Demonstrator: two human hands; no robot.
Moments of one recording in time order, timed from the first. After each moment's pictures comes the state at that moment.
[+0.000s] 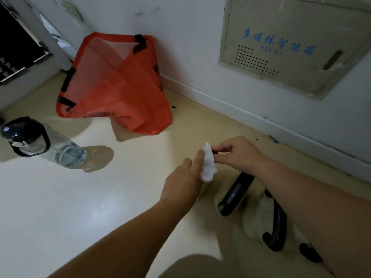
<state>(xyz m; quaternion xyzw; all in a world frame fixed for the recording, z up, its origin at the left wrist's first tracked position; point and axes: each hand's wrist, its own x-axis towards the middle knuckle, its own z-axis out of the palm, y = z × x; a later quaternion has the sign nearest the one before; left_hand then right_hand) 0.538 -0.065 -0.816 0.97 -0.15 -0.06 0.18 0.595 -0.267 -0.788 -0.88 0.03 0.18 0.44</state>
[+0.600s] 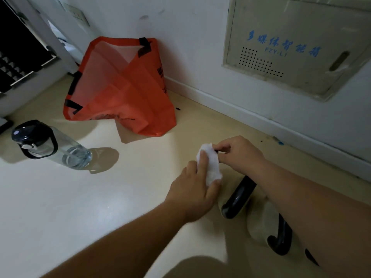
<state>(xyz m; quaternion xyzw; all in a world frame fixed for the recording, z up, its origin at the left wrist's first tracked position) 0.525 -0.067 -0.789 0.95 -0.16 -0.13 0.21 0.604 -0.255 -0.794 -0.91 0.04 0.17 0.37</state>
